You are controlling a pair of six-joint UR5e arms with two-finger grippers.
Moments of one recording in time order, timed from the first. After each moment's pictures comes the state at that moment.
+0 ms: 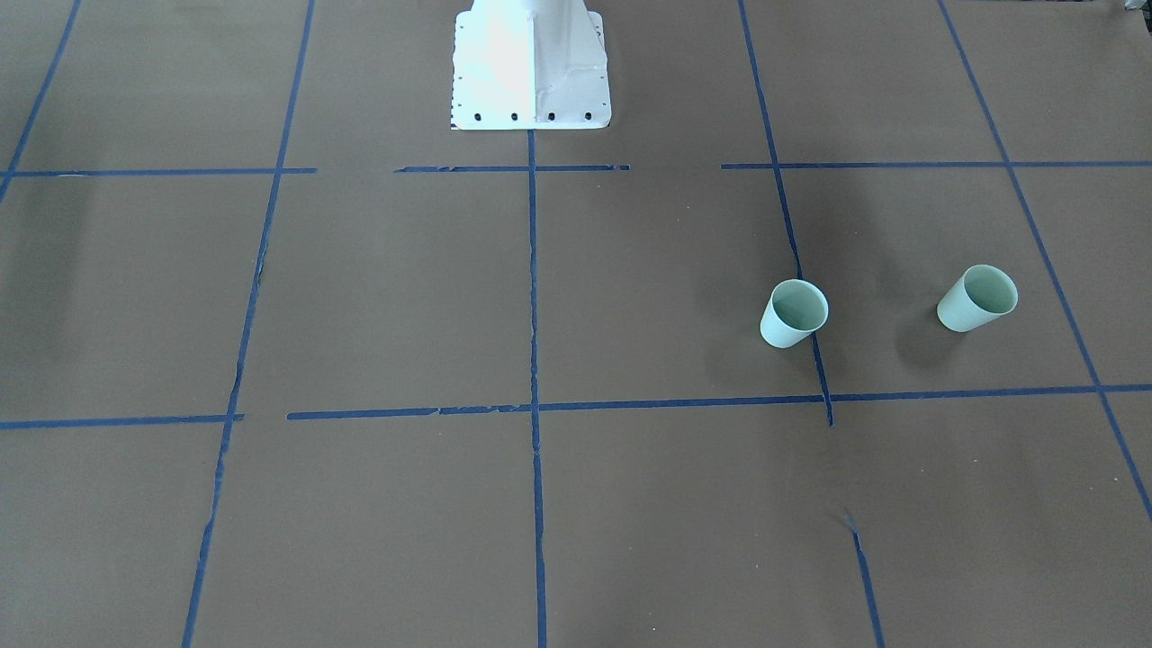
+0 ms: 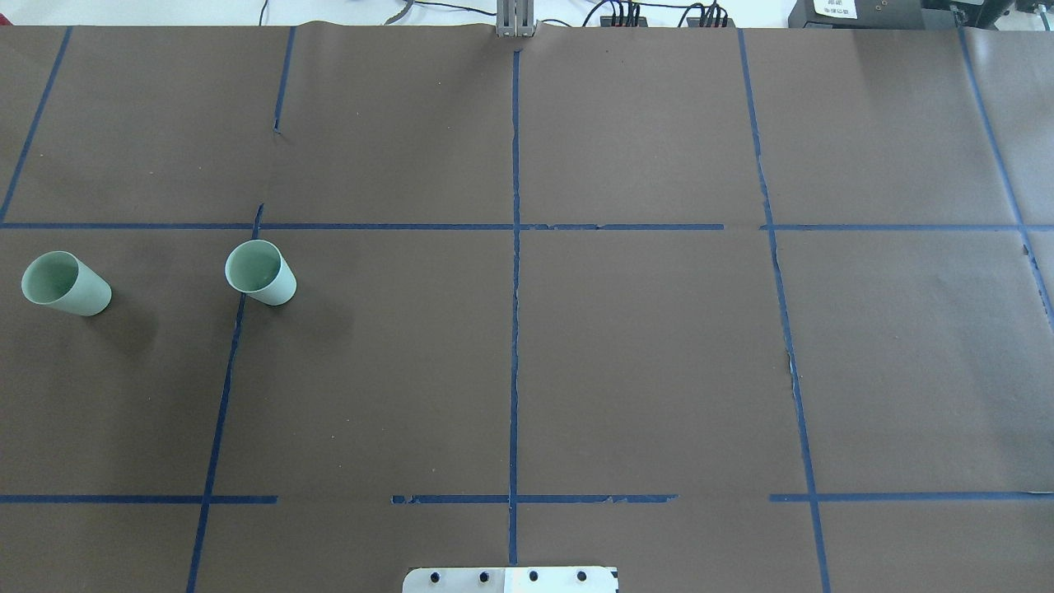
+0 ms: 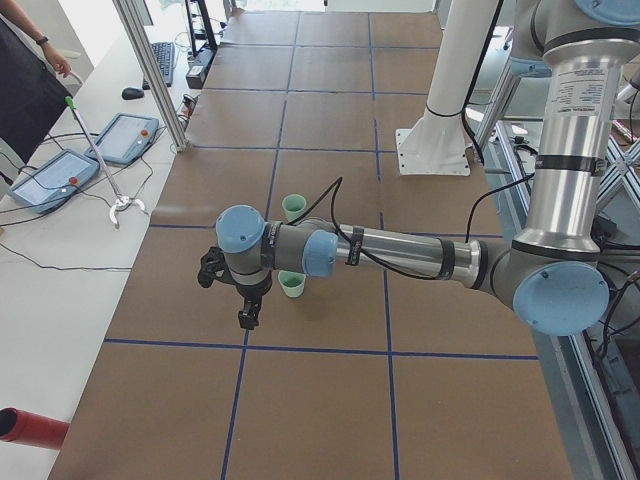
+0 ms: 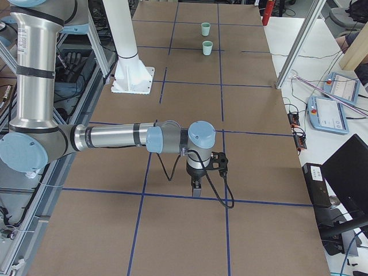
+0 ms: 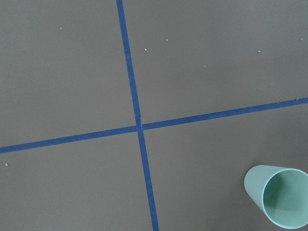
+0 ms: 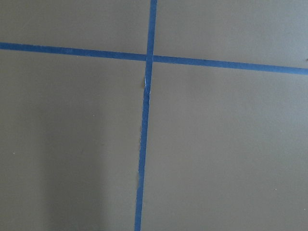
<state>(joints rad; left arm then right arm) -1.53 -1.64 -1.63 -1.58 -2.38 0.04 1.55 -1.69 1.80 -1.68 2.25 -0.04</state>
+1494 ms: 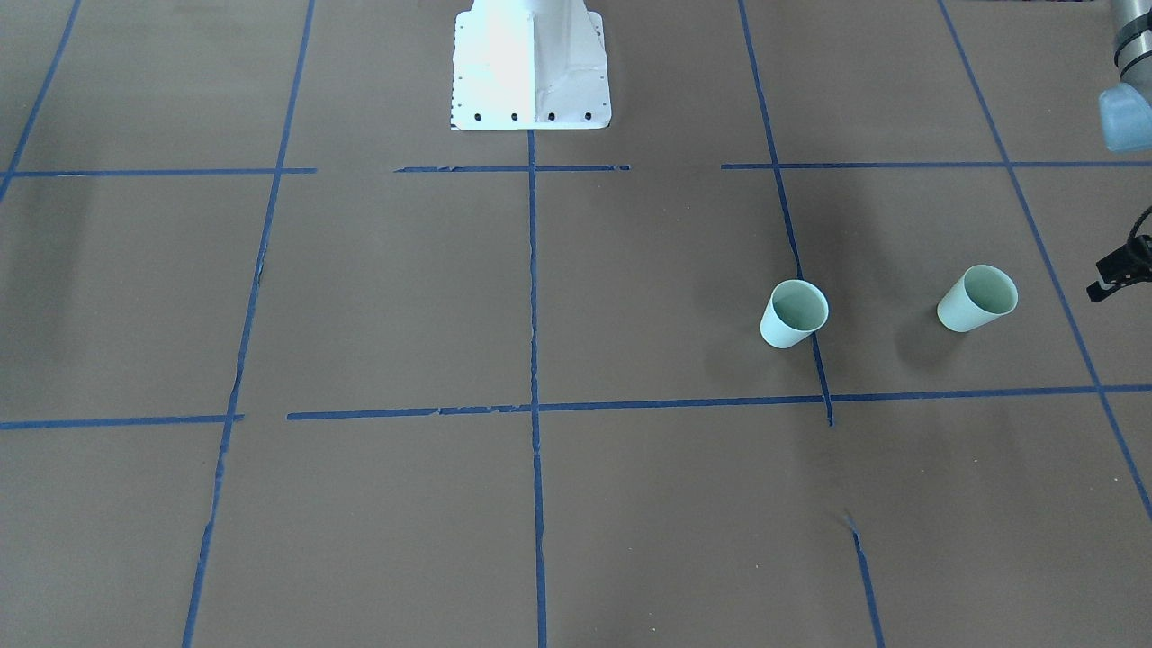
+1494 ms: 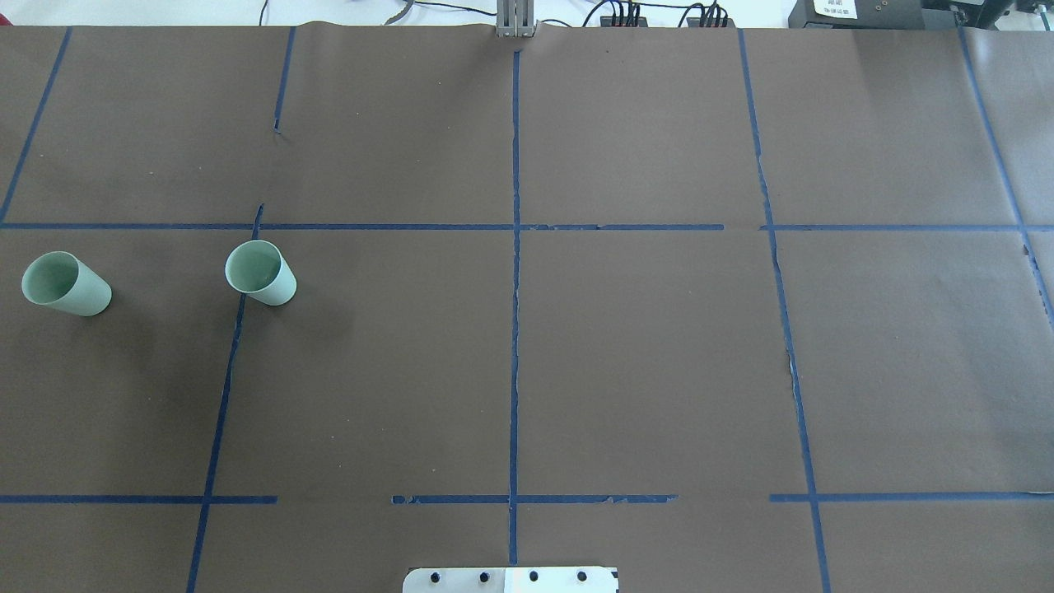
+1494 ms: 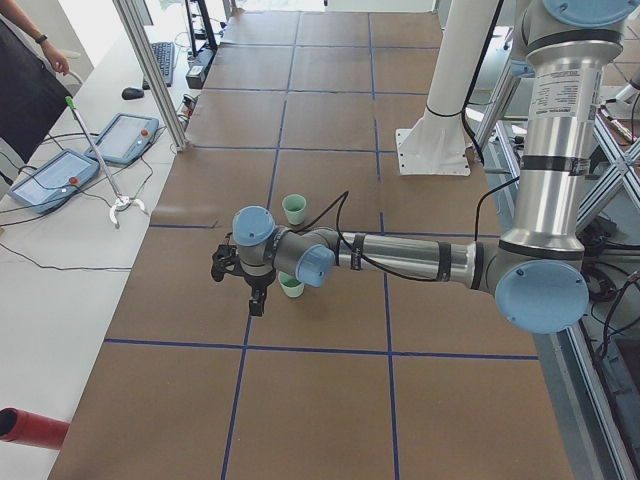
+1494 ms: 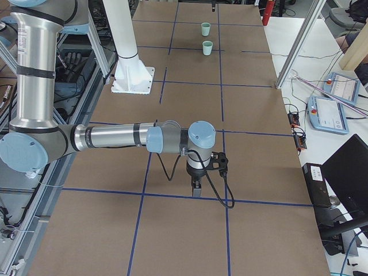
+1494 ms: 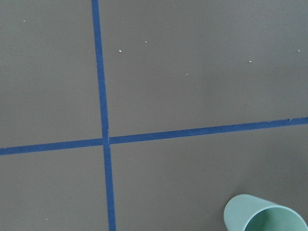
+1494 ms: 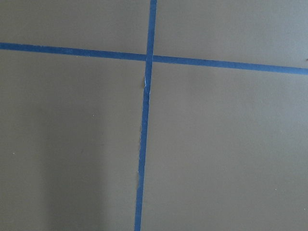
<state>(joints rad) -1.33 -1.62 -1.57 -1.90 -2.32 -0.40 1.55 -1.69 1.80 -1.68 2.25 -0.04</state>
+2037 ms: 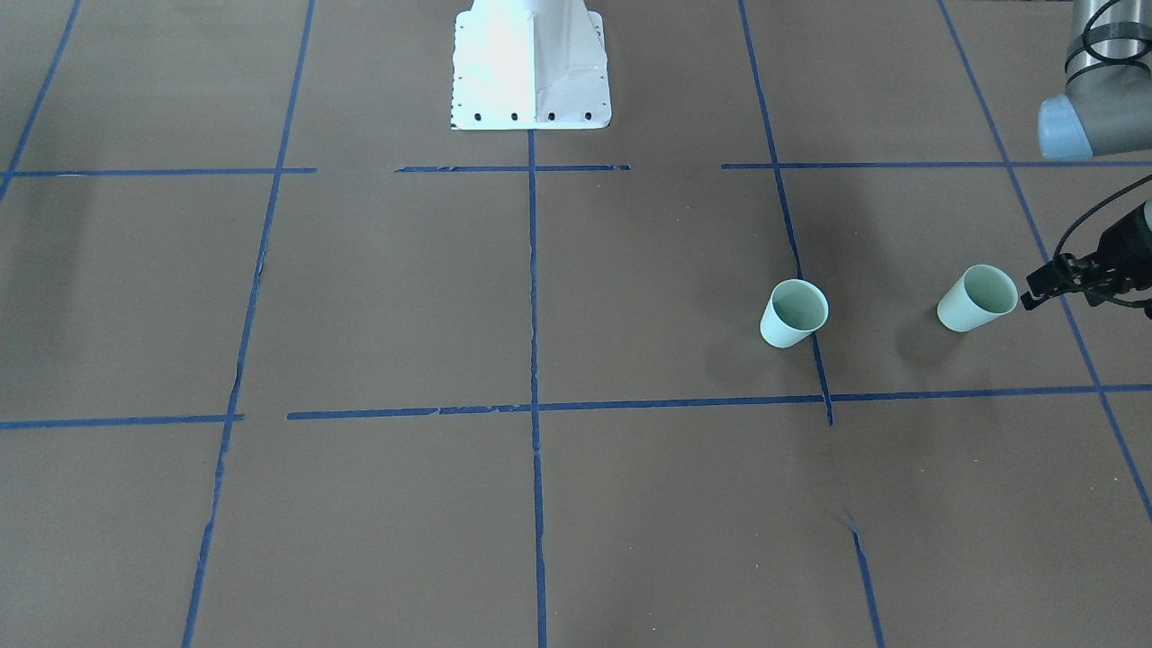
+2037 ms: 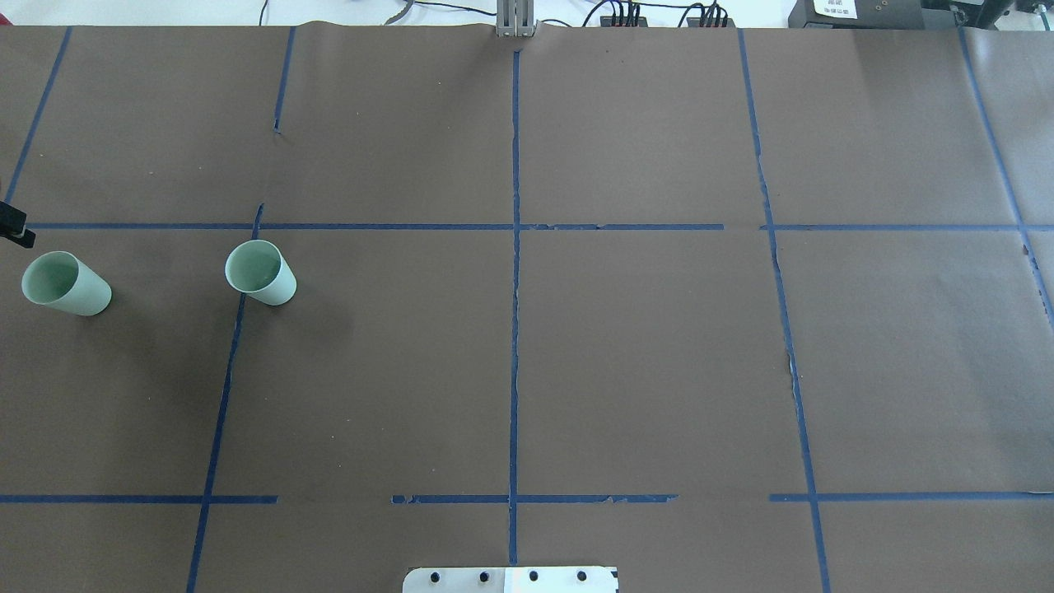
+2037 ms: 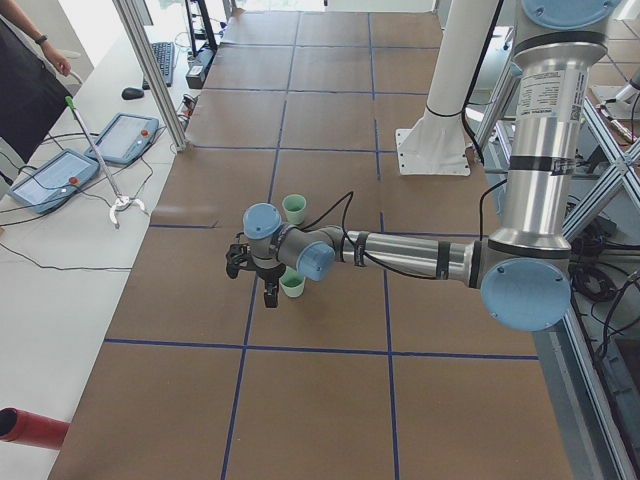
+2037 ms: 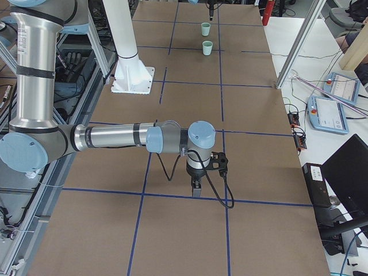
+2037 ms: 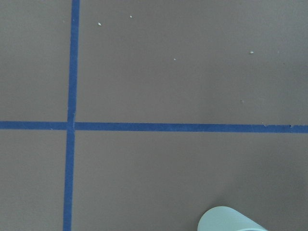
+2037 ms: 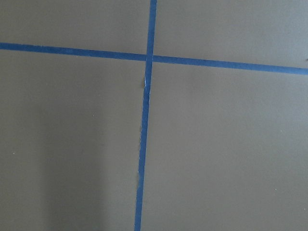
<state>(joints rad) -1.22 -1.61 -1.57 -1.91 -2.30 -0.55 1.55 -1.69 1.80 -1.68 2.25 -0.04</state>
